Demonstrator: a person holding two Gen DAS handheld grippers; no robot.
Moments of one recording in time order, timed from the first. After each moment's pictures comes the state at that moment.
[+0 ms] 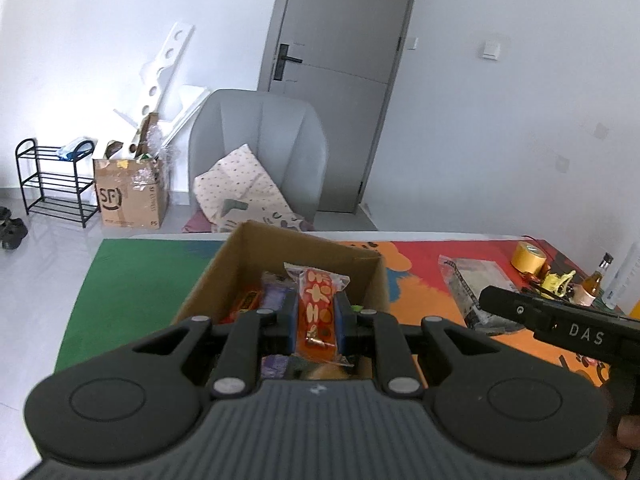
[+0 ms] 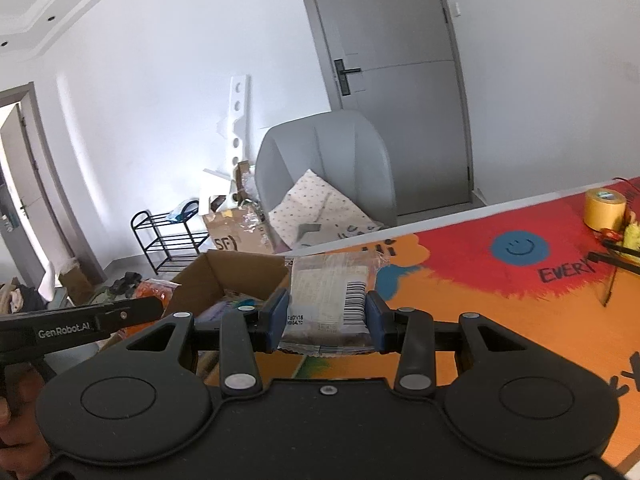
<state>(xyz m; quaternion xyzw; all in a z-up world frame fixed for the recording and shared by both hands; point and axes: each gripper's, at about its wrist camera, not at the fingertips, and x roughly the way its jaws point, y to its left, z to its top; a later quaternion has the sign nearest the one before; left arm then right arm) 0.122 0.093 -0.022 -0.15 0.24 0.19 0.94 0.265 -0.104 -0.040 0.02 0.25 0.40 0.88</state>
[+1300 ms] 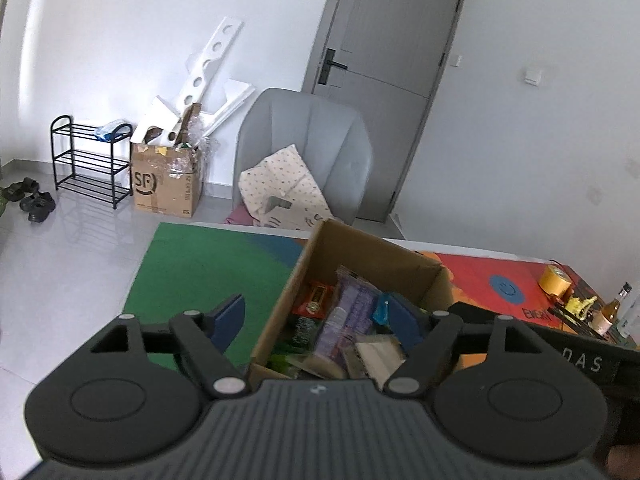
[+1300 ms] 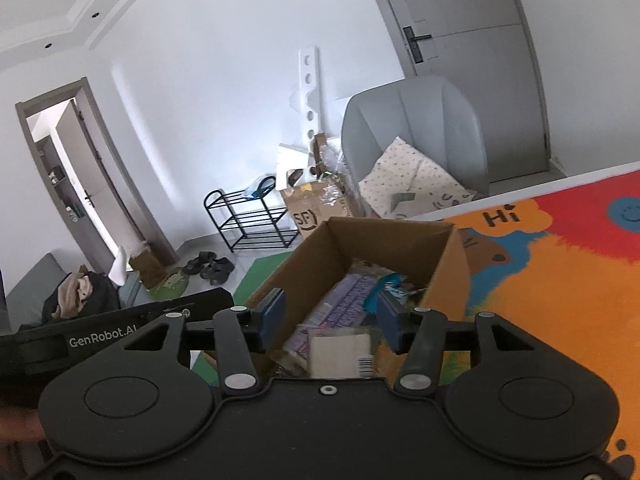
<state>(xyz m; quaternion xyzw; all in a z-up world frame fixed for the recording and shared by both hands) 0.082 0.129 -0.021 -0.19 0.23 0.23 0.93 0.229 -0.048 -0.039 0.04 0.29 0.48 0.83</state>
